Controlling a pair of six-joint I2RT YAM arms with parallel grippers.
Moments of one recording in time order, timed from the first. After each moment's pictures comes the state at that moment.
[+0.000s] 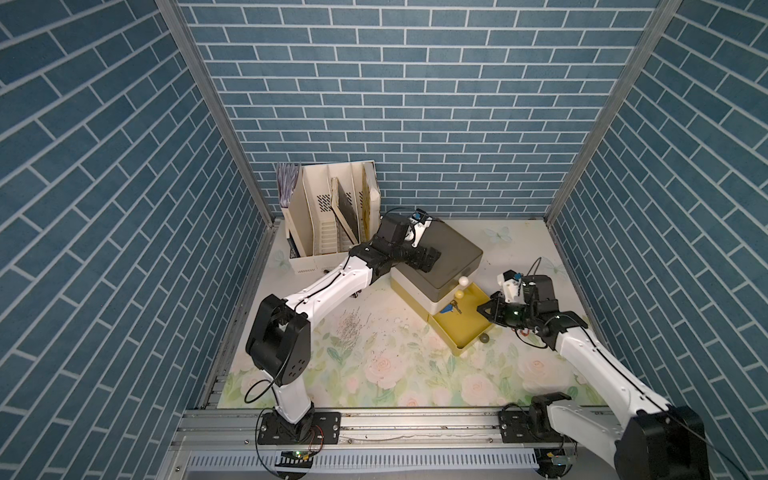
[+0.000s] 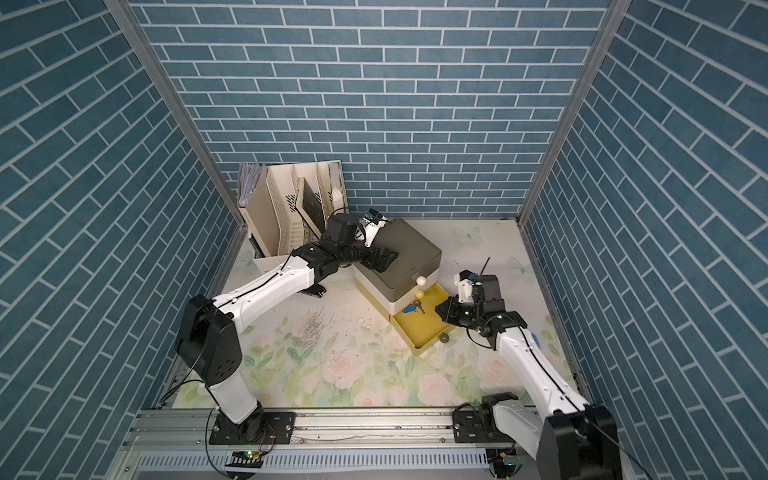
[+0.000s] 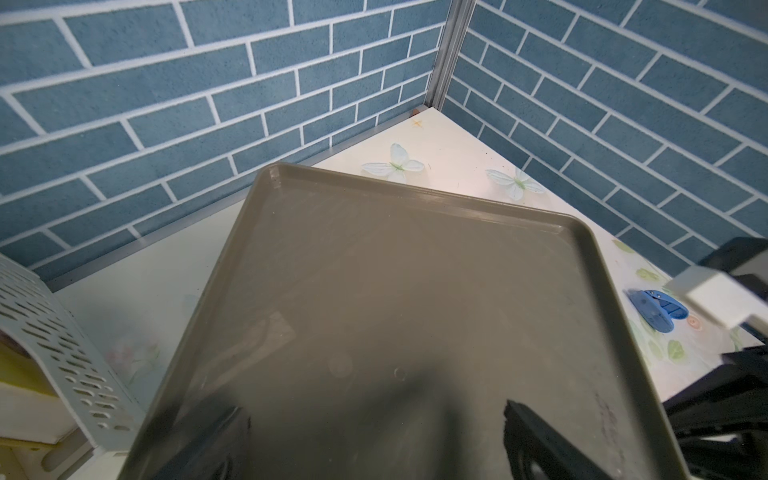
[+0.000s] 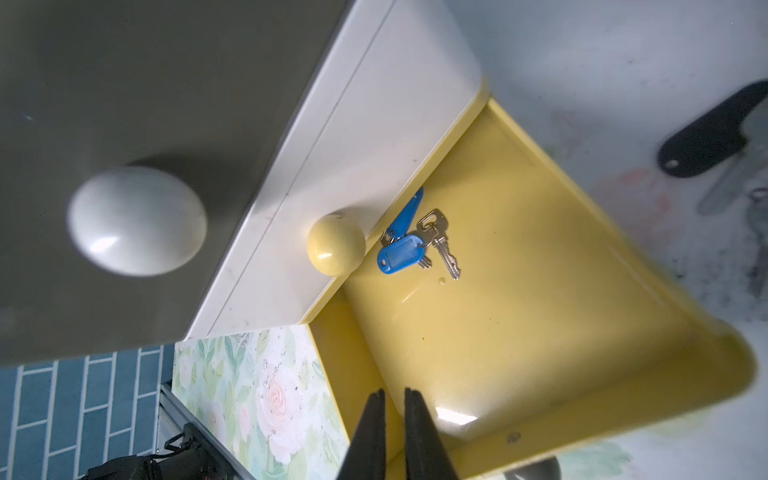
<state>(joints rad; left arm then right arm) -0.62 1.76 1.48 -0.27 0.19 -0.05 0.27 1.14 0.71 -0.47 -0.47 0.46</state>
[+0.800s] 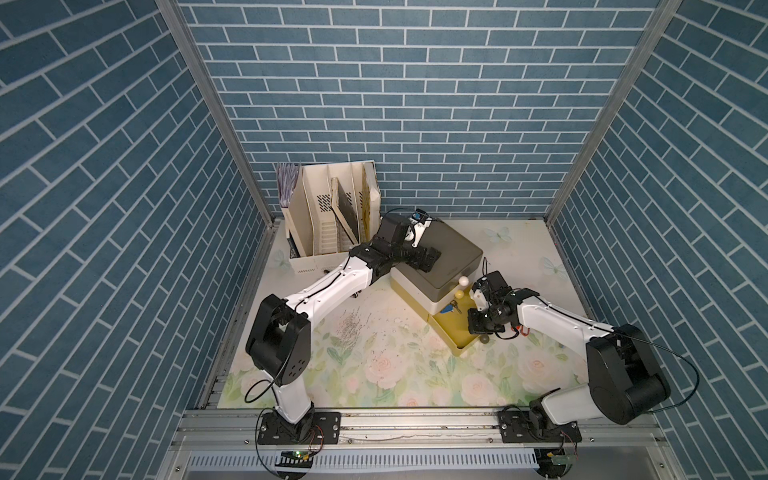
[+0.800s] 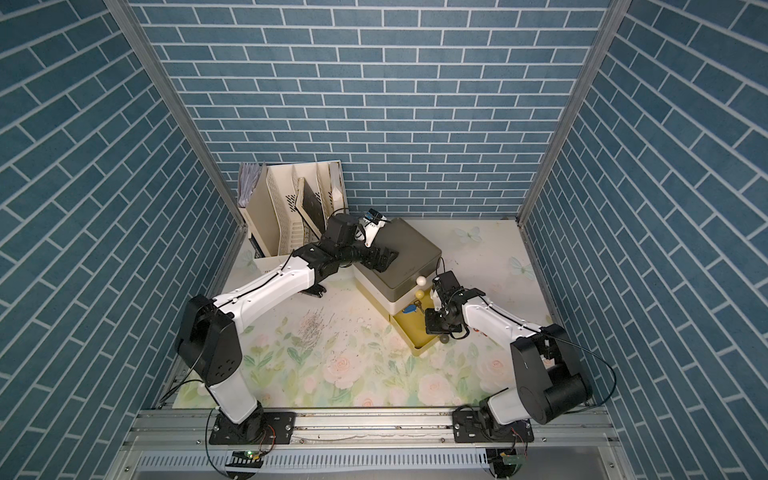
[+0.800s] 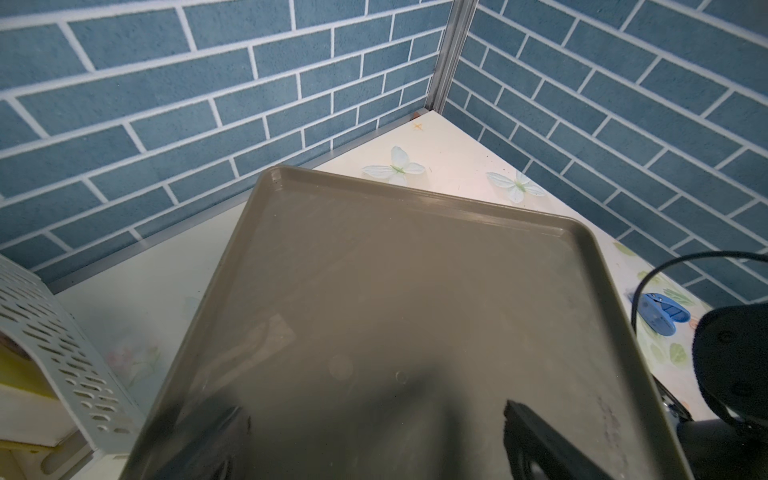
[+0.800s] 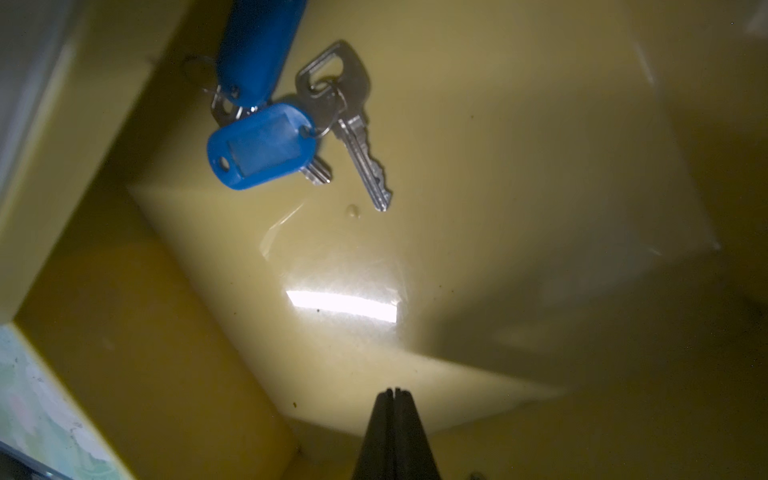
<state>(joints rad) -0.62 1.76 1.47 -0.26 0.19 -0.06 0.47 1.45 0.82 -0.65 -0.19 0.33</state>
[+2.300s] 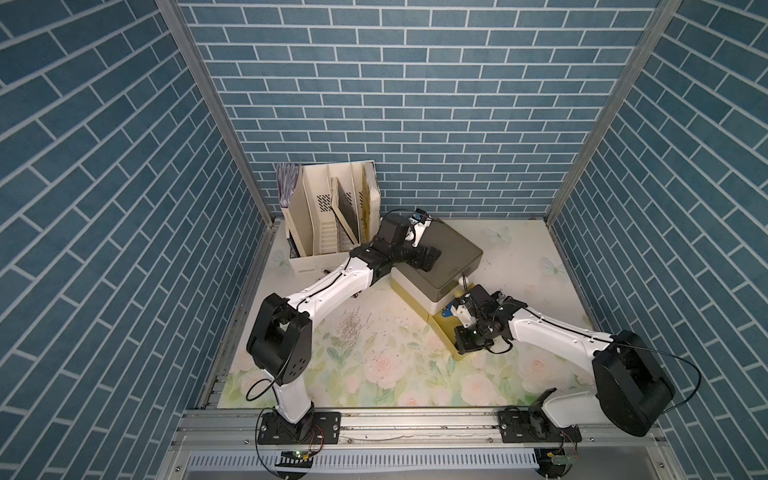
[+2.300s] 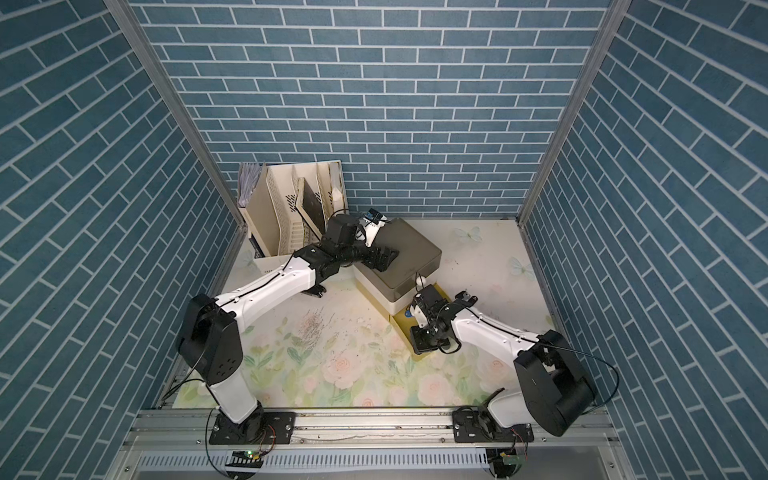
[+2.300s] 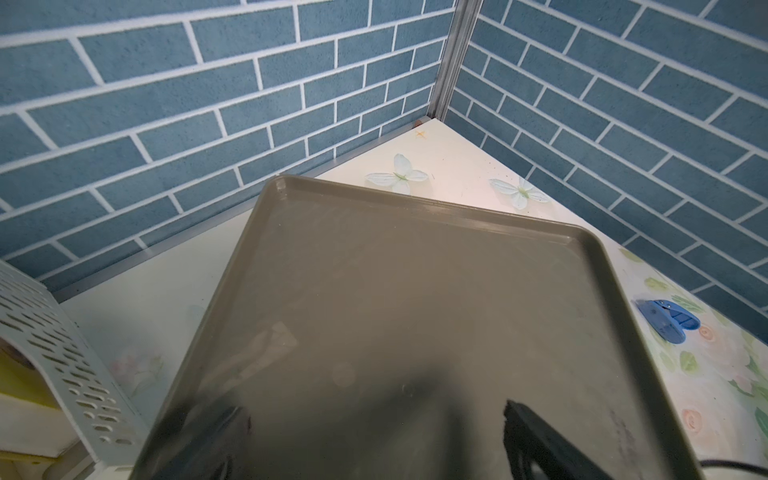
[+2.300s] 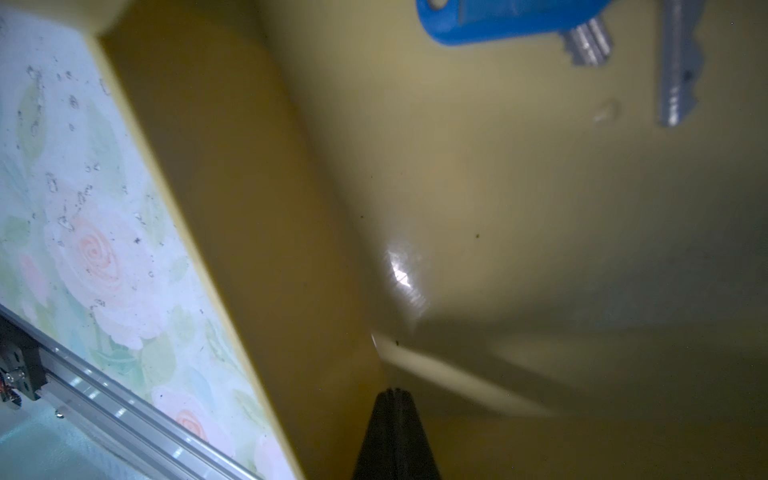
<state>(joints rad) -0.62 1.77 1.46 -0.22 0.18 -0.05 0.67 1.39 0.76 -0.72 -0.26 0.35</state>
